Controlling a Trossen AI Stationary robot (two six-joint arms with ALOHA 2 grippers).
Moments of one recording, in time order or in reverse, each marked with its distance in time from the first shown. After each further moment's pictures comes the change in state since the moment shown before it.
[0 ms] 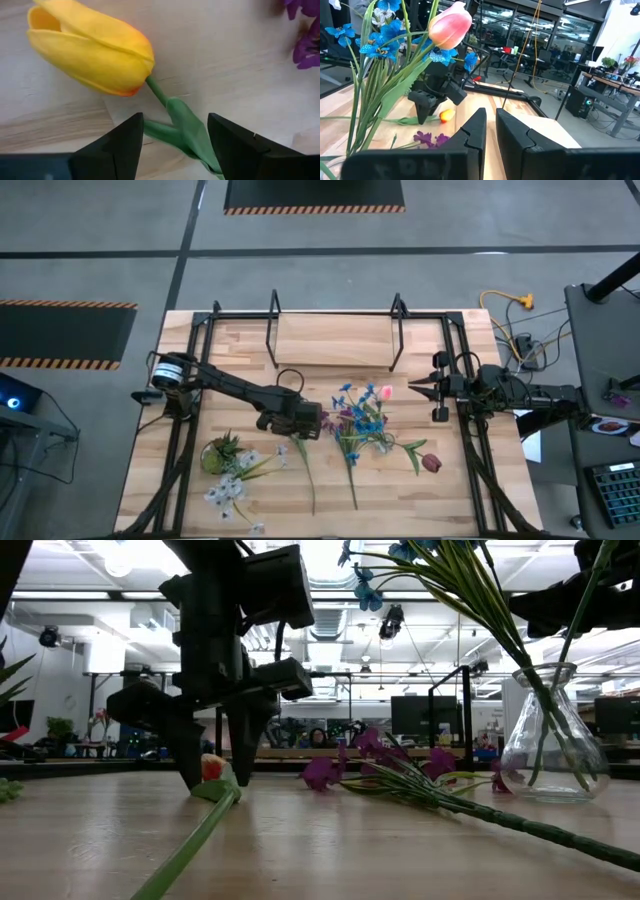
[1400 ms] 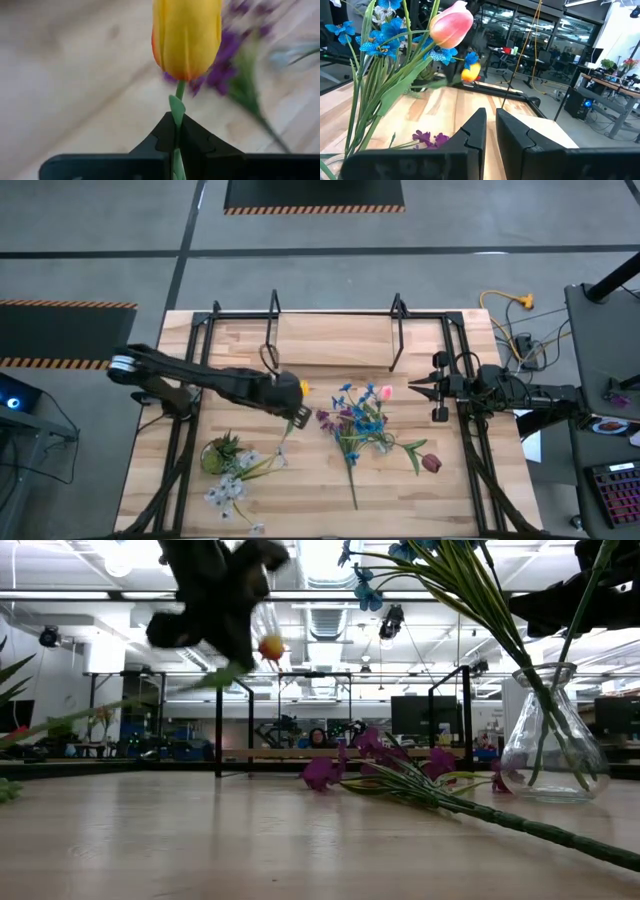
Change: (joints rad) left arm -0.017 -0.362 0.012 -0.077 -0.336 0.409; right arm 0.000 -0.001 0.000 -0.001 0.000 -0.015
